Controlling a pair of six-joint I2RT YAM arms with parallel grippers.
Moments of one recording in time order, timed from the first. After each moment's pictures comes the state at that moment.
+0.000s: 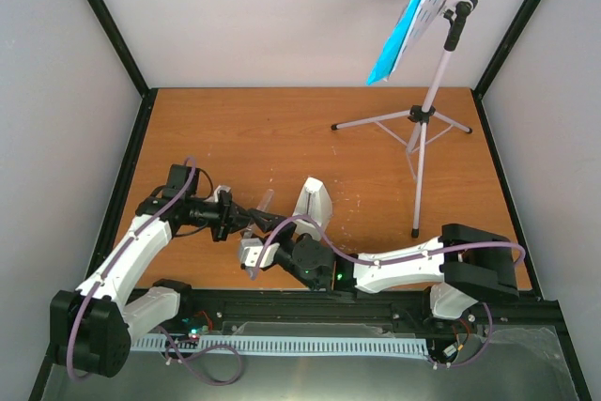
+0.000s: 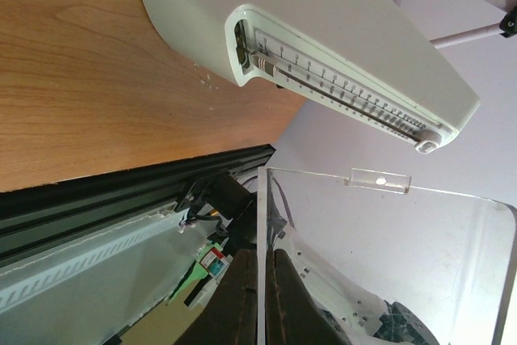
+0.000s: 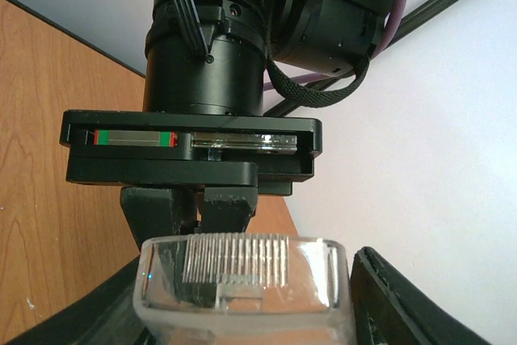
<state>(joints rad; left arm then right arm) -0.19 1.02 0.65 -0.66 1.02 -1.14 1.43 1.55 0.73 0.78 0.52 -0.89</state>
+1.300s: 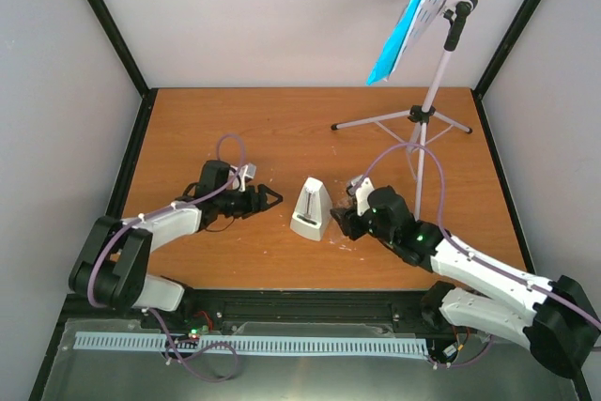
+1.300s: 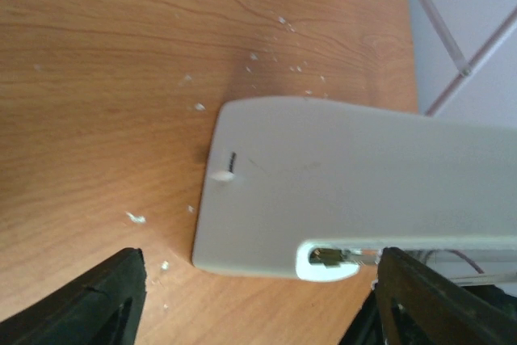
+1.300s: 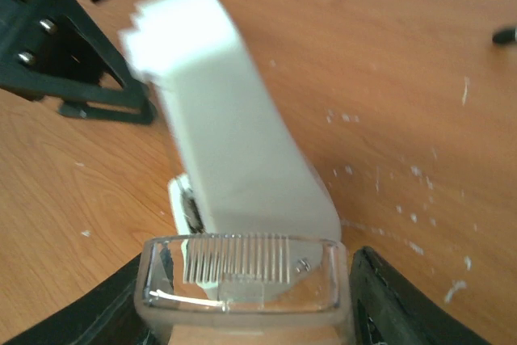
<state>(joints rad) -0.34 1.38 0.55 0.07 0.68 -0.65 0.78 0.96 0.51 -0.12 0.02 0.22</state>
